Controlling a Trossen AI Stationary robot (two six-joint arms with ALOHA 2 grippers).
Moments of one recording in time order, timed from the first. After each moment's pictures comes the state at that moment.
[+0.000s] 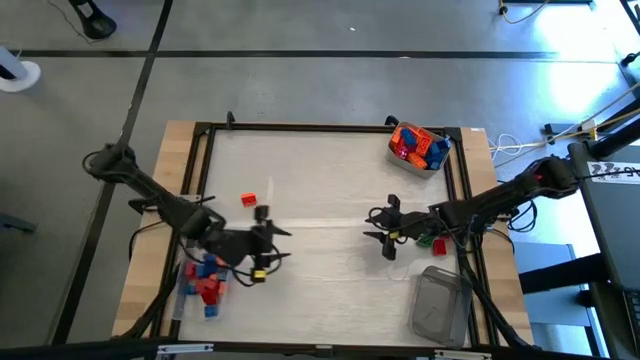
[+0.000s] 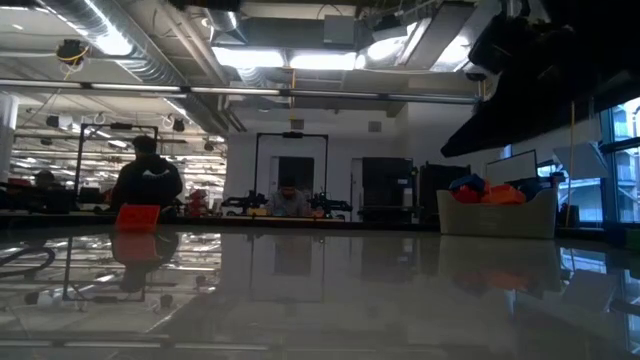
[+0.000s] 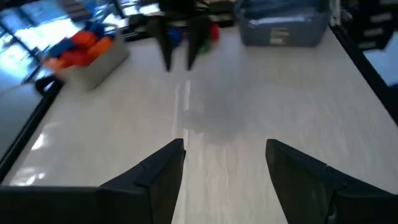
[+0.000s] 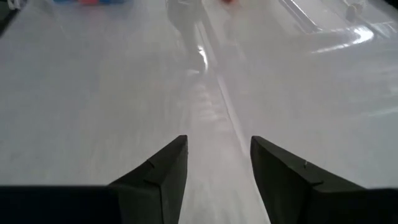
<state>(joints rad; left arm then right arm) -0.56 1.27 0.95 -0.32 -0.61 -0.17 0.29 1.21 0.46 0.17 0.34 0.28</state>
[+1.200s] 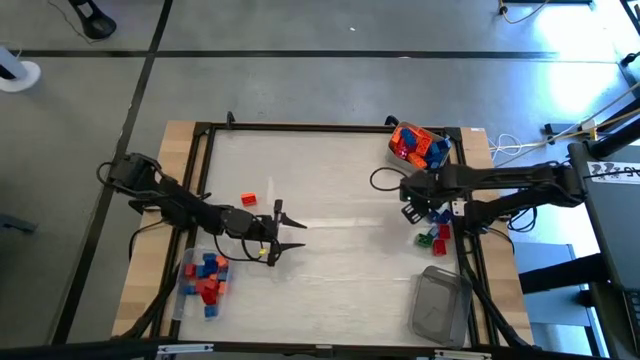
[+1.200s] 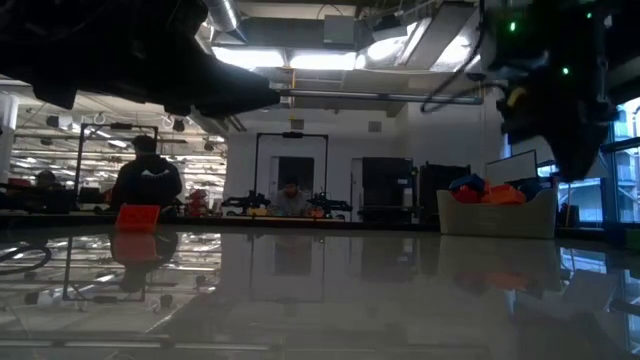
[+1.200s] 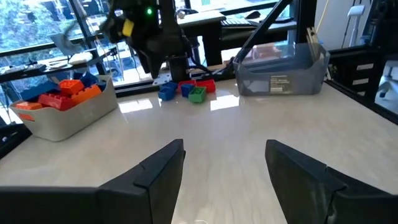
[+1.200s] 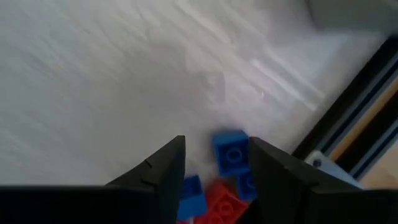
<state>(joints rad) -0.29 1.53 0.37 1.03 -0.27 0.12 -0.08 1.17 0.83 -1.23 0.15 0.84</state>
